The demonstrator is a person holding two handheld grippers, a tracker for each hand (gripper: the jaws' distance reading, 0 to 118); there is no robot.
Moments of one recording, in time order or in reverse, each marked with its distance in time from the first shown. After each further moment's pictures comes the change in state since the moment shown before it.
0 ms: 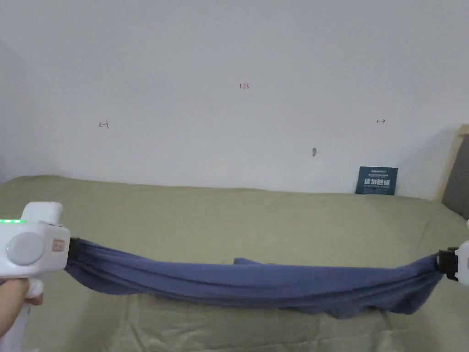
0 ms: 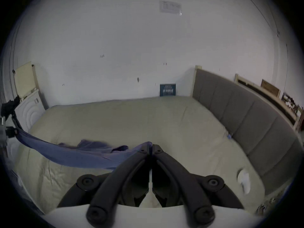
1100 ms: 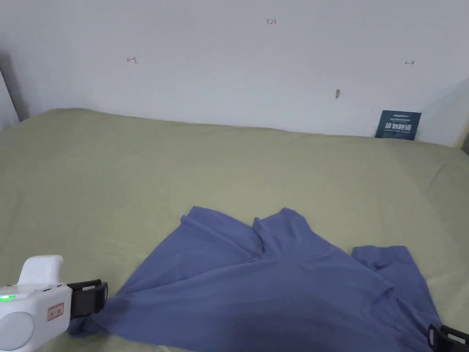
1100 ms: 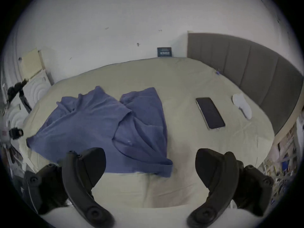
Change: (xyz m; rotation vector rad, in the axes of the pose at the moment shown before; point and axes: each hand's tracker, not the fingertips) left arm -0.036 -0.200 0.084 -0.079 -0.023 0.072; right arm 0.004 -0.209 0.098 -0.049 0.009 0.068
